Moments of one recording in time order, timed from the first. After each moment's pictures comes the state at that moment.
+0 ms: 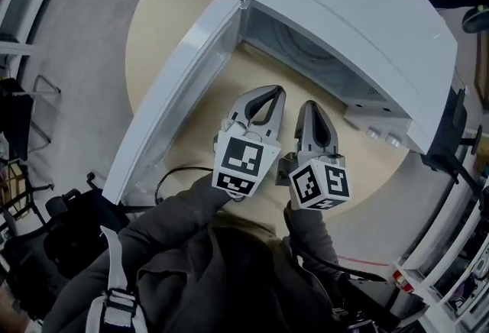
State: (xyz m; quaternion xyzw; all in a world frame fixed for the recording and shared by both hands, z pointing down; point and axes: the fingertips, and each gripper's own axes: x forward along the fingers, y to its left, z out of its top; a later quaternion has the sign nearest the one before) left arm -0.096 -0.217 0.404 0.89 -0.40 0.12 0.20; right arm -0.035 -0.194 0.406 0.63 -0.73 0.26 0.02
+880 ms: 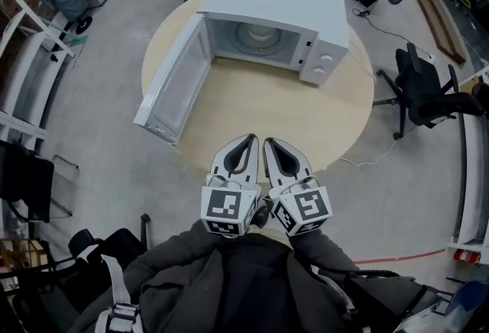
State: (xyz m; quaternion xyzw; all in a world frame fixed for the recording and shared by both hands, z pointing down) left arm -0.114 0.059 0.266 0.92 -0.39 0.05 0.11; right arm -0.087 0.076 0.267 0.60 -0.79 0.13 -0.02
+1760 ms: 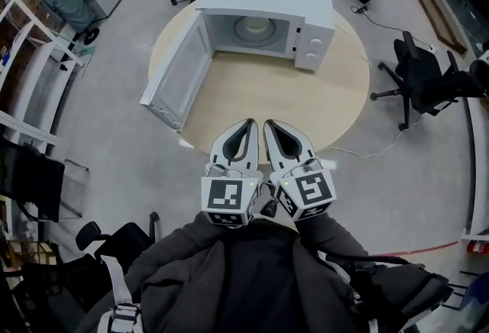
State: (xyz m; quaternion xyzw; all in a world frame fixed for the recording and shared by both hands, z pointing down) left arm -0.116 0.112 0.226 0.91 -0.40 0.03 0.05; right arm -0.085 0.124 0.230 0.59 -0.80 0.08 -0.03
